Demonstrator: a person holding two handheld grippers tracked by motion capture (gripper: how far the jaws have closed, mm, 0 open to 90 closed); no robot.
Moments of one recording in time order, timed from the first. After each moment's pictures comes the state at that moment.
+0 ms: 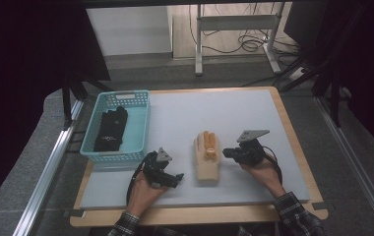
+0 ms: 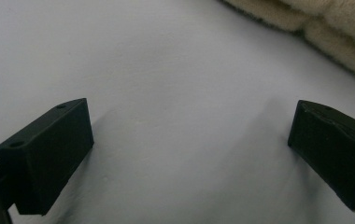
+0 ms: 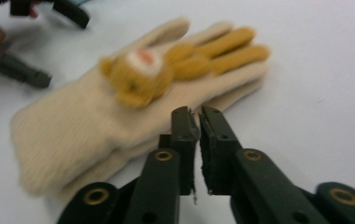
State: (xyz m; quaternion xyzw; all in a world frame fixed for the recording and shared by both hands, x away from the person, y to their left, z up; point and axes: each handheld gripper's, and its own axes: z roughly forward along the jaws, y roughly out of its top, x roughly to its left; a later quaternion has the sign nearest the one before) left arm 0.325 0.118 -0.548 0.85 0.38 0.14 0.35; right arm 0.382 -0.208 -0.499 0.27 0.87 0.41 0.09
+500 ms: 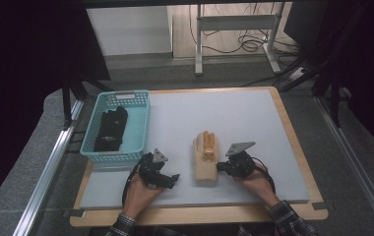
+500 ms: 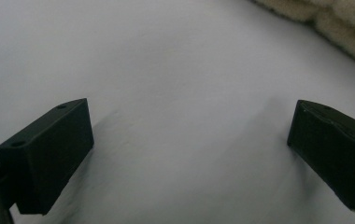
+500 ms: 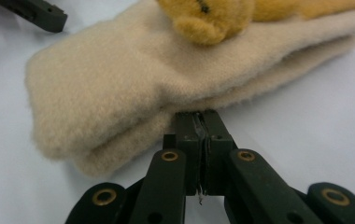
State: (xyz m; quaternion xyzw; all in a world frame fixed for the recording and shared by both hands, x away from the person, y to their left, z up) left arm 0.317 0.131 -0.546 0.84 0.40 0.15 0.33; right arm 0.362 -0.182 -0.527 0.24 0.89 0.37 0.07
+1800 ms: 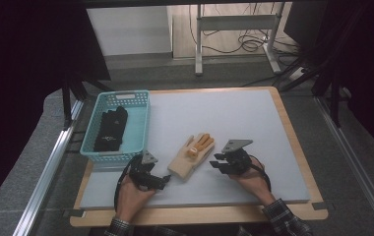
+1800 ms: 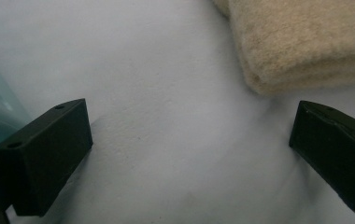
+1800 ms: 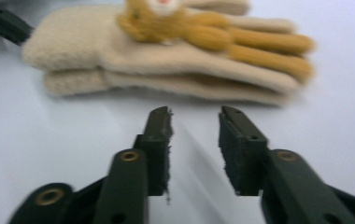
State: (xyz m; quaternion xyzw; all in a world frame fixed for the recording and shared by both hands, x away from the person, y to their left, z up) left arm 0.312 0.157 -0.551 0.83 0.41 0.14 0.34; right arm 0.360 -0.175 -0.508 0.25 0.88 0.39 0.12
